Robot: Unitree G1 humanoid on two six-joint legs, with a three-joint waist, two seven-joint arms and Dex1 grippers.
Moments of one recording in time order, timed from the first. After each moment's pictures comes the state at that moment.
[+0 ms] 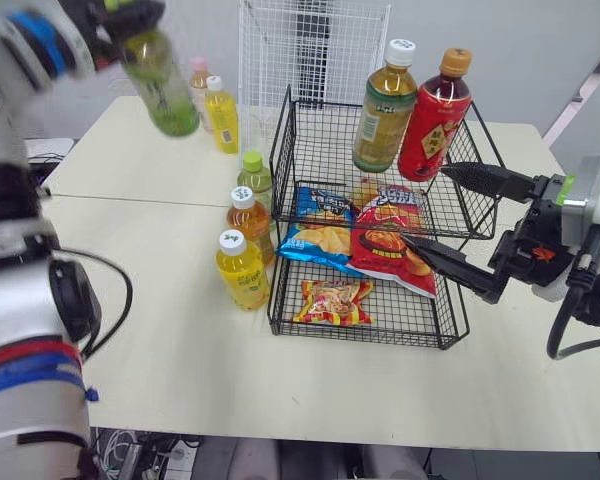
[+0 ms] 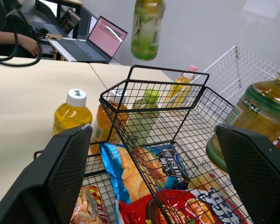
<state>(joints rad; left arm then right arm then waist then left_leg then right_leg) -1.49 0.81 0.14 0.60 -0.30 0.68 -0.85 -0.28 -1.02 -0.36 -0.85 1.08 0.66 0.40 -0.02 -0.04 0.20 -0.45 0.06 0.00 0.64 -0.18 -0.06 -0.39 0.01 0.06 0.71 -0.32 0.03</state>
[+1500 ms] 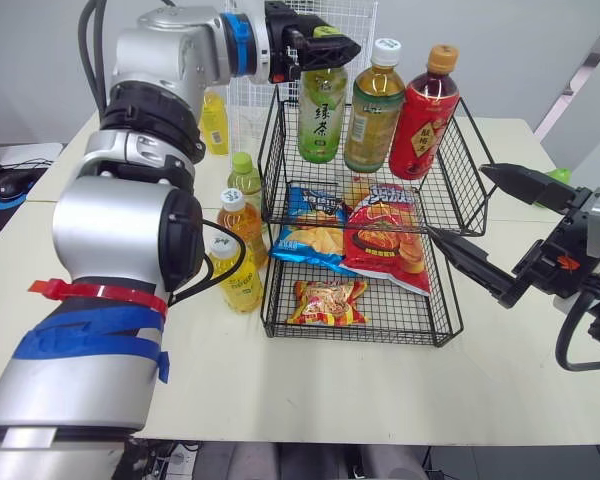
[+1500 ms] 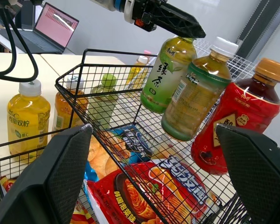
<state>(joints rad) -1.74 0.41 0.05 1.20 -0.14 0.34 -1.12 -0.12 -1.02 -0.54 -0.96 1.13 0.68 0.23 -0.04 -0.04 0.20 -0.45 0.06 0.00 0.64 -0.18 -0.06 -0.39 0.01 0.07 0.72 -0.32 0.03</state>
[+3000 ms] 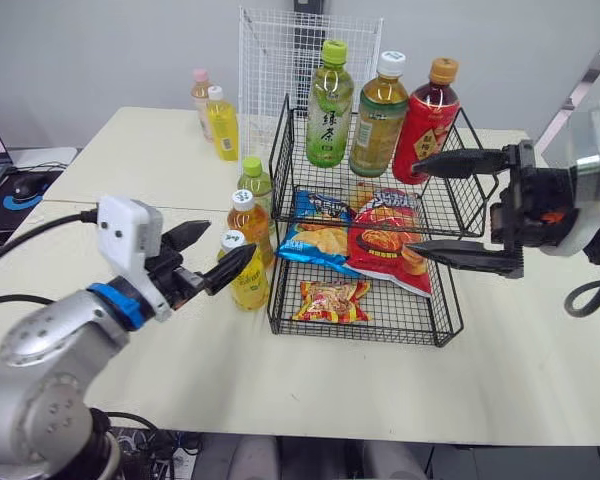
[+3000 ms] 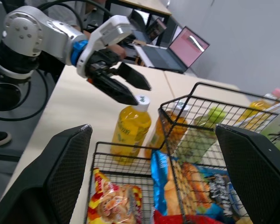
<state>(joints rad) -0.30 0.36 0.52 -0.92 -0.57 1.34 -0.46 -0.62 -1.01 -0.14 -0.46 0.97 0.61 1.03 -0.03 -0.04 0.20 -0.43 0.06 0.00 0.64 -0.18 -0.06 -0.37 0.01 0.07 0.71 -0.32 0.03</state>
